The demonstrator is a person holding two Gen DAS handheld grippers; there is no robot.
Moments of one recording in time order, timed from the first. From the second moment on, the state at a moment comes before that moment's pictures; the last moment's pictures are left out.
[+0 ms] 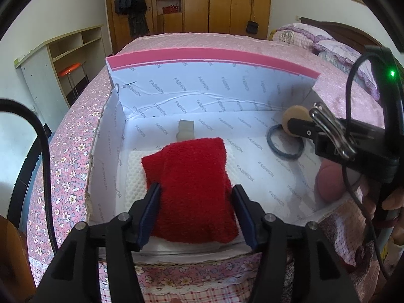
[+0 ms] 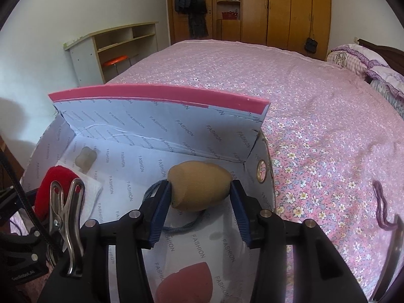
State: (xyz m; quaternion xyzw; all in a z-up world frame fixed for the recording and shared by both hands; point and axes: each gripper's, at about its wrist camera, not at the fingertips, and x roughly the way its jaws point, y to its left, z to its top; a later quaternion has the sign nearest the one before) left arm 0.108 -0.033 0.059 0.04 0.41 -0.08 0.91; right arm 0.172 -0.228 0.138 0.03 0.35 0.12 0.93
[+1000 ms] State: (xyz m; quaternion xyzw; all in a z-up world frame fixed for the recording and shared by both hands) left arm 0.044 -0.014 0.101 0.00 0.40 -0.12 0.91; right arm 0.088 -0.257 0.177 0.09 0.33 0.14 0.93
